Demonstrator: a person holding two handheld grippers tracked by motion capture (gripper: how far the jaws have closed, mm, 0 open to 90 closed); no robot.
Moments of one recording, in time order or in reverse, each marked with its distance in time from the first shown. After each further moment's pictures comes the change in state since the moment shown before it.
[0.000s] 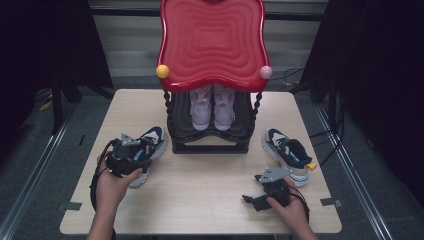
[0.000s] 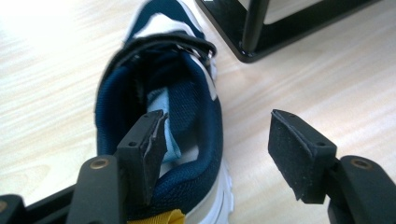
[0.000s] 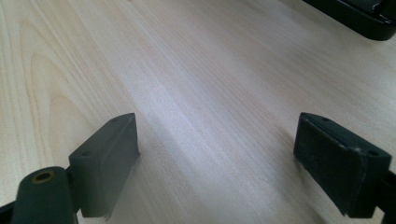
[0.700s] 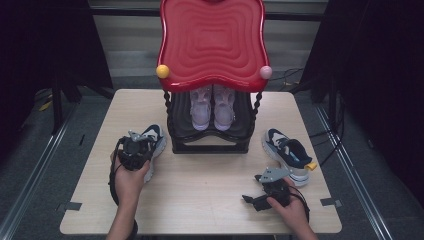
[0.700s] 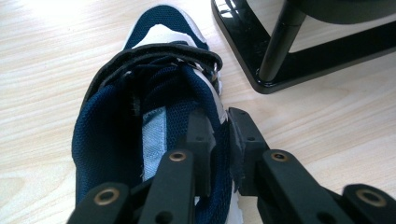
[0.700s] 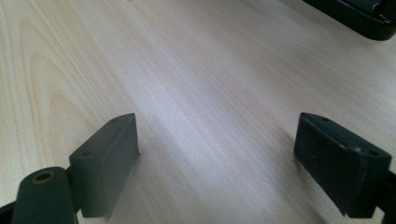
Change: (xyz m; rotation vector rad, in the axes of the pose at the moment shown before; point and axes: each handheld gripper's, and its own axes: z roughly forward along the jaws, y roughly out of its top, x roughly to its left) left arm -0.010 0.011 0.034 -0.054 0.080 -0.114; right arm 0.000 0.000 0.000 -0.002 0.002 0.001
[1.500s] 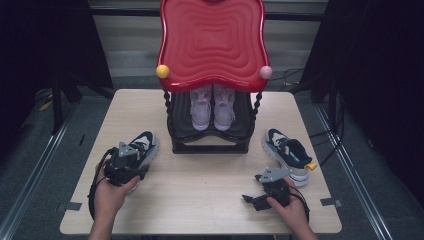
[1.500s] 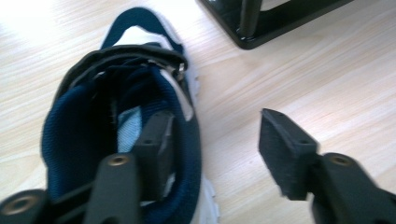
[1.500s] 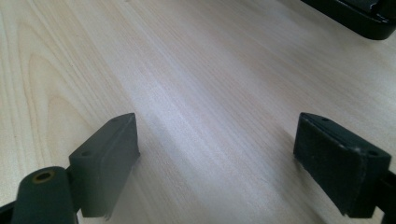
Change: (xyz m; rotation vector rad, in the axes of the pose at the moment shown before) left arm 0.015 -0.030 -0.029 0.018 -0.066 0.126; right arm 0.000 0.000 0.000 0.002 -0.007 0.010
